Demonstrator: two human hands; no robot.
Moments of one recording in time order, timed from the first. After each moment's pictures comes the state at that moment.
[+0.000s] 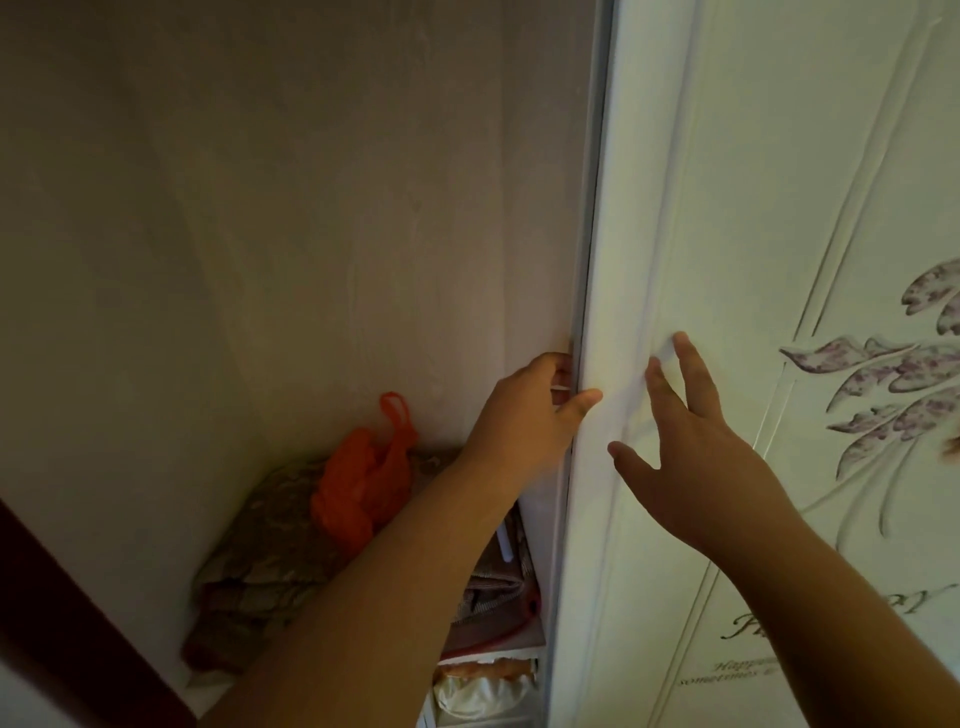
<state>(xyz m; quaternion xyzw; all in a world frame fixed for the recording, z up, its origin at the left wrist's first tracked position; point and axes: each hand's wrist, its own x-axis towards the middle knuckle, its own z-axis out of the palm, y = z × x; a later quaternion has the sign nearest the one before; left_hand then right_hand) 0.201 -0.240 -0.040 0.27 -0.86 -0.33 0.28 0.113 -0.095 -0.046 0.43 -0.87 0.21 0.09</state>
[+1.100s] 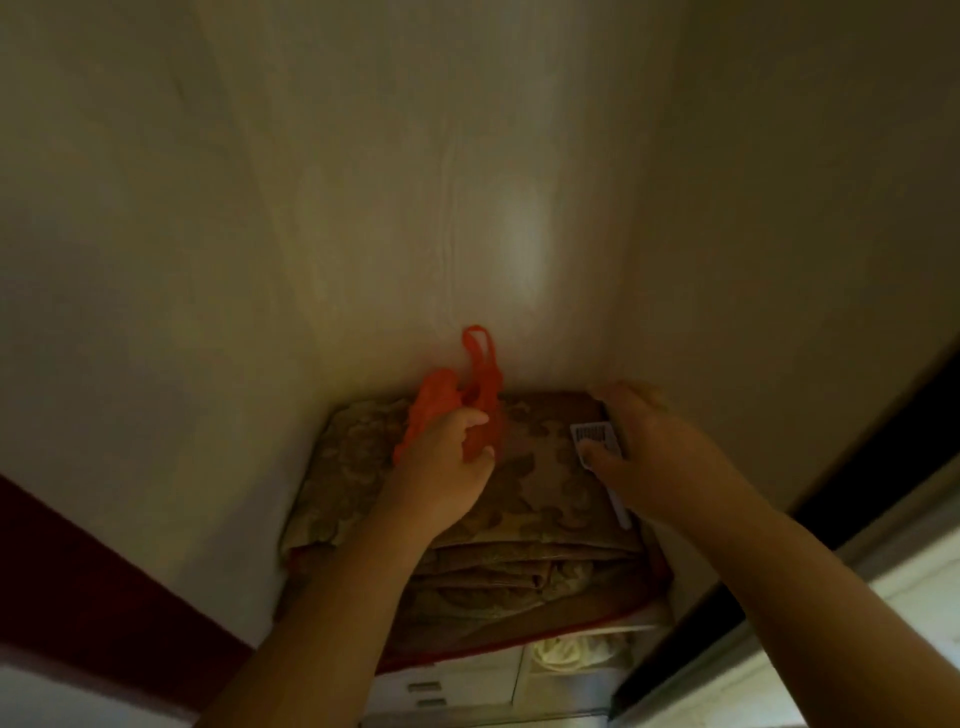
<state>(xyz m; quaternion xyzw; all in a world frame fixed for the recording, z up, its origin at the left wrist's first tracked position) 0.354 -0.484 -0.157 0.41 -0.83 -0.33 0.19 0.176 -0.337 -0.104 0.52 -0.82 0.22 -0.07</state>
